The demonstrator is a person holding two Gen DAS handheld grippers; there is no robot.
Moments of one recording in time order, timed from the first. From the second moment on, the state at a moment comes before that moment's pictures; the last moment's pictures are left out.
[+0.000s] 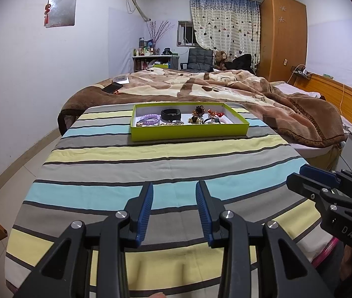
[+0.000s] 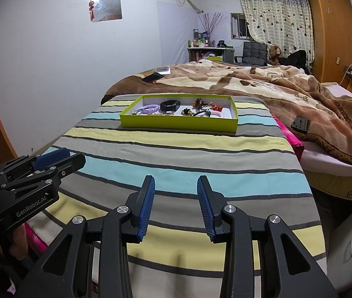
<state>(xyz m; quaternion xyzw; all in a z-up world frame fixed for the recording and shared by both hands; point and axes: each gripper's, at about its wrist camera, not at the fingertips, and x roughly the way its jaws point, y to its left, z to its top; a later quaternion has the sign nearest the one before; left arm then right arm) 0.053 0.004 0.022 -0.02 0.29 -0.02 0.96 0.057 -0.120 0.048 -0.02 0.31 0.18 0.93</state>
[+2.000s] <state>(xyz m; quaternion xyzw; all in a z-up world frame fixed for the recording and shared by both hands) 0.052 -0.006 0.012 0.00 0.31 -0.03 0.95 0.057 -0.120 0.043 -0.01 0.32 0.18 0.93</state>
